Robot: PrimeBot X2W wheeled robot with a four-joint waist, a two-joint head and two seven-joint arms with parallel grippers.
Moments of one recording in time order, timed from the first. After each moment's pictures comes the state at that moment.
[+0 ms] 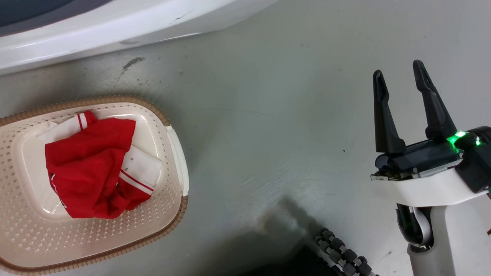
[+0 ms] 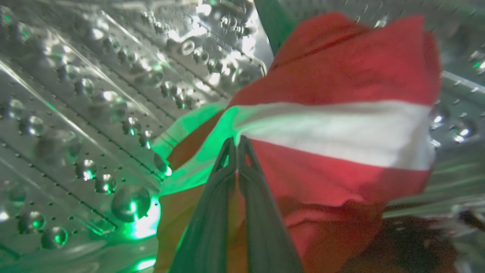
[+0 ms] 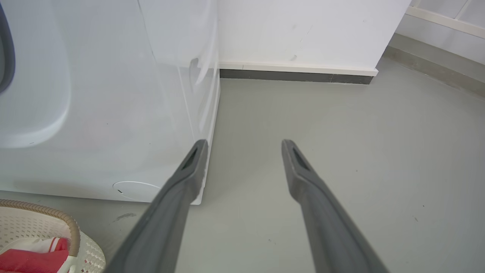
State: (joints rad) left arm -1.69 0.60 -0.49 1.10 -0.32 -0.13 0.47; right arm -0.30 -0.05 0.10 -0.11 0.15 0.13 -0.26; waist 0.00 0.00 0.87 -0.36
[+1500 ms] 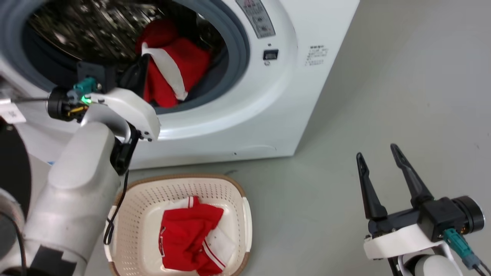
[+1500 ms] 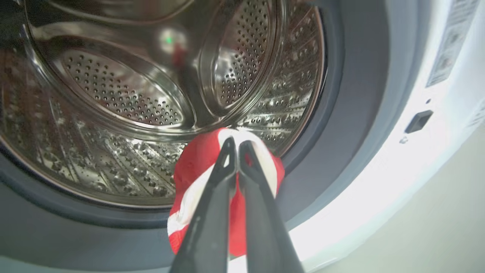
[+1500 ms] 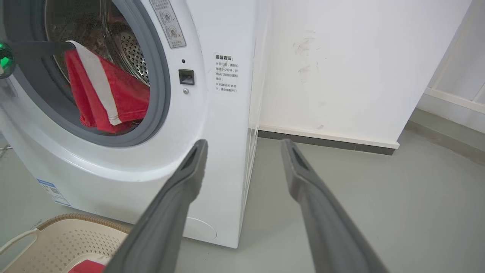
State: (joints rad) left arm -0.91 0.34 -0.52 0.85 -0.54 -0.09 -0.26; right arm -0.07 -0.05 0.08 -0.01 -0.03 0.13 -0.26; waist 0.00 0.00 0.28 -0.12
